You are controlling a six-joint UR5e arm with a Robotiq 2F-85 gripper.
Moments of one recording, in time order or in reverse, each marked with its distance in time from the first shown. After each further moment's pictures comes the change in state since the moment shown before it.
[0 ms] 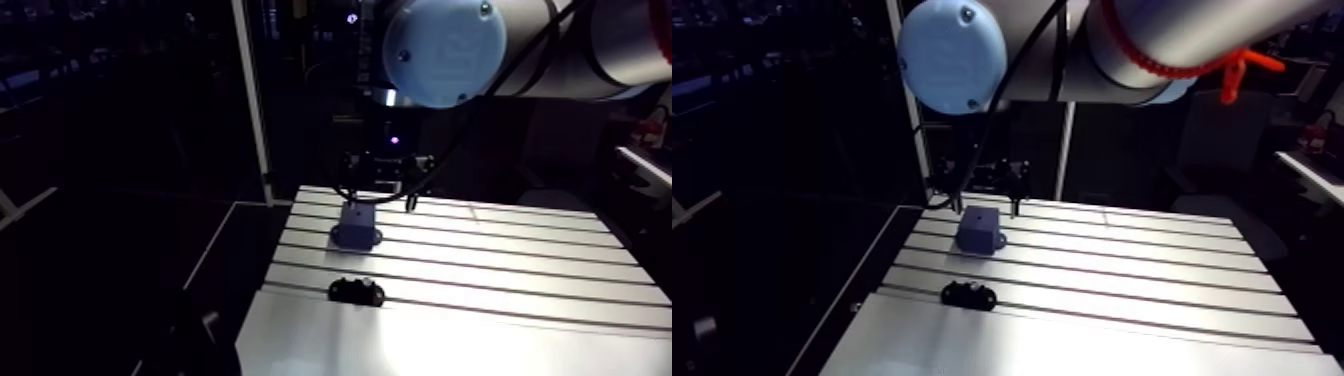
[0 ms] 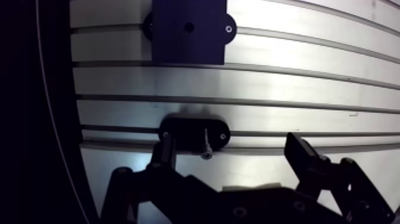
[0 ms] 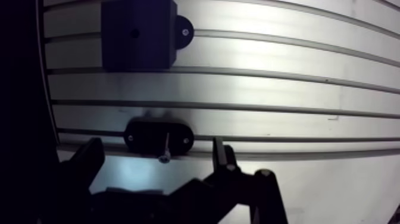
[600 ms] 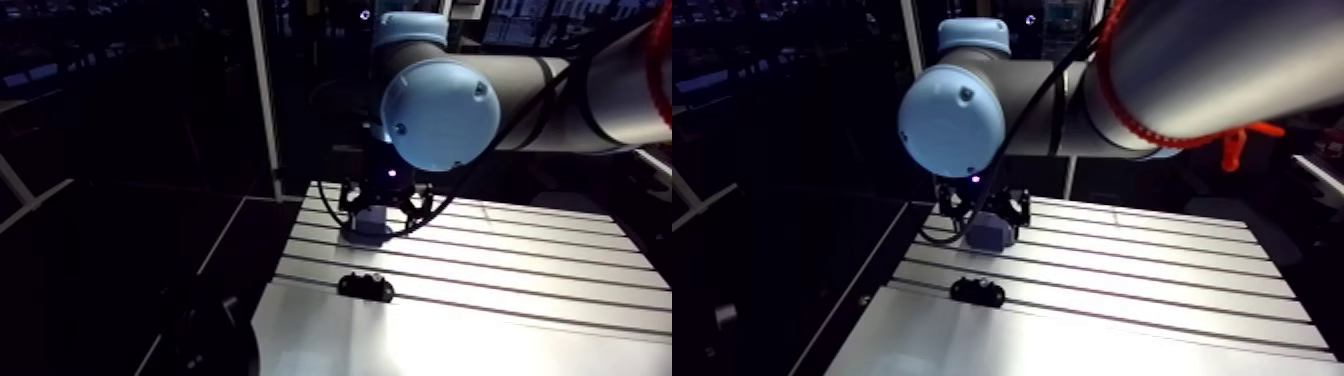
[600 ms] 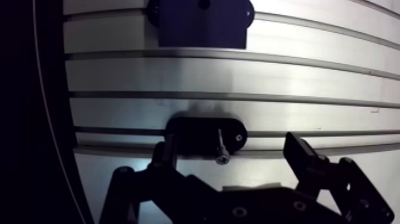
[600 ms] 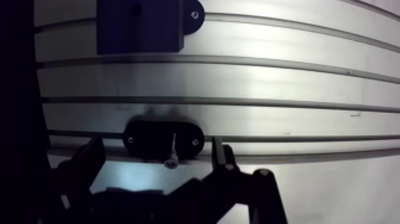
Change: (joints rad) arm 0.035 0.005 0.120 -0.150 -0.008 0.049
